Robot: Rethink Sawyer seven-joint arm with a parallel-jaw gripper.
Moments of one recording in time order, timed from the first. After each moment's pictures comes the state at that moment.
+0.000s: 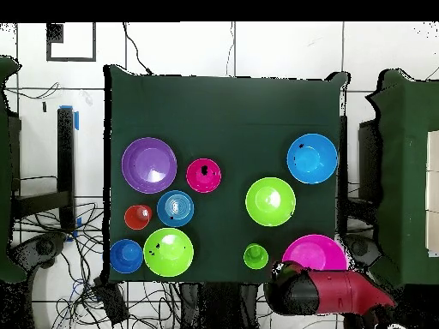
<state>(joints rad) -0.77 -0.82 0.07 2.09 -0.81 0.40 1.97</state>
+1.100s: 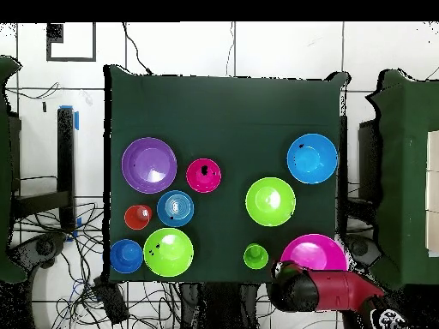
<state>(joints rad) -0.76 -0.65 0.00 2.03 -0.81 0.27 1.97</state>
